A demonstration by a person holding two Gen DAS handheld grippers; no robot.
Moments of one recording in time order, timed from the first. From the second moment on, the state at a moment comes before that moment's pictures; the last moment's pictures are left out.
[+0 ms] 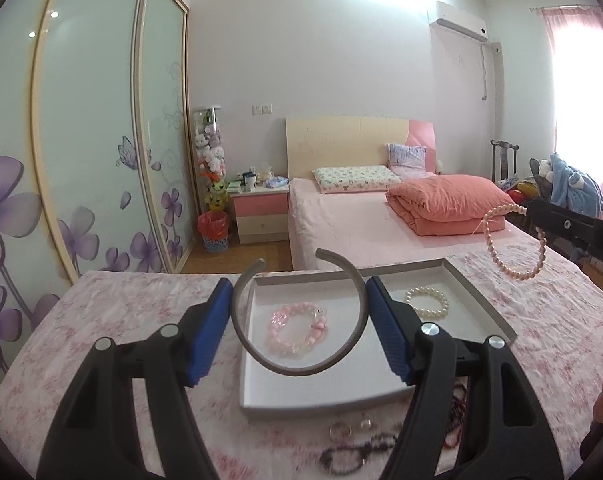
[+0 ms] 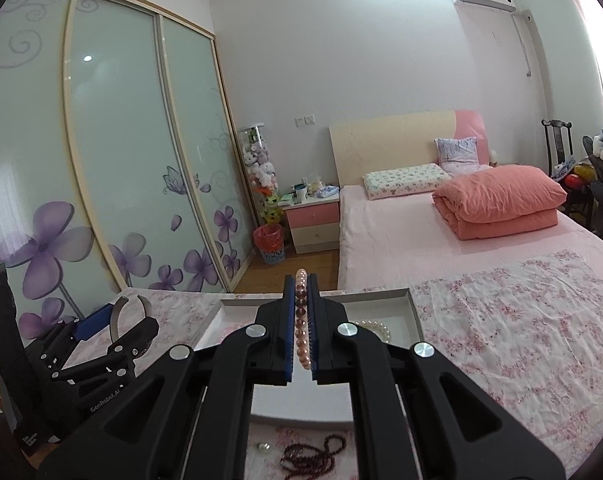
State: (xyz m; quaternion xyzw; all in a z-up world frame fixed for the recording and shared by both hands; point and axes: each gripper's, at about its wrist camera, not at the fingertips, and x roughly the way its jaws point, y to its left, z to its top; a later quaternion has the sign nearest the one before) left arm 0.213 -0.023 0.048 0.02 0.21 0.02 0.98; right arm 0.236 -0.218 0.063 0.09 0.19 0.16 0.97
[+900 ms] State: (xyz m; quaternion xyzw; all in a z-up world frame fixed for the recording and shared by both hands) left arm 0.307 -0.001 0.010 -0.03 0.27 0.02 0.96; right arm 0.311 -0.227 0.010 0.11 0.27 0.12 0.95
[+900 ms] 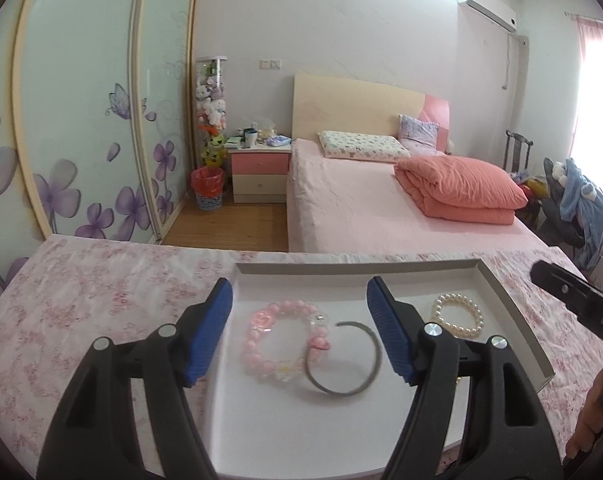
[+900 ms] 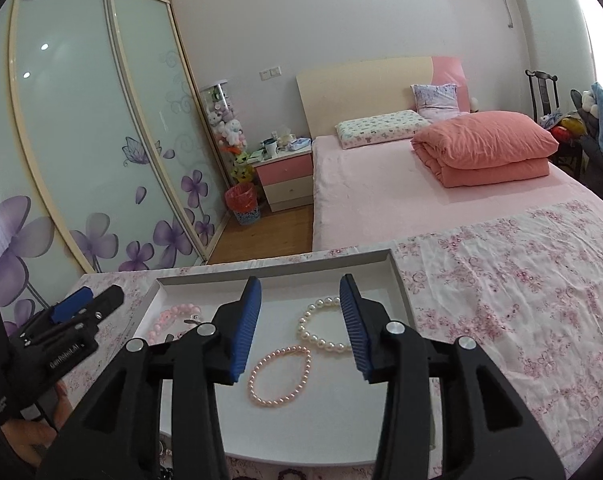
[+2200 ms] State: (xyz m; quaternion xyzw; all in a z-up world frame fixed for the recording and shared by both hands) left arm 0.173 0.027 -0.035 -0.02 0.32 0.02 0.95; right arm 0.171 -0.209 -0.054 0.05 0.39 0.19 0.90
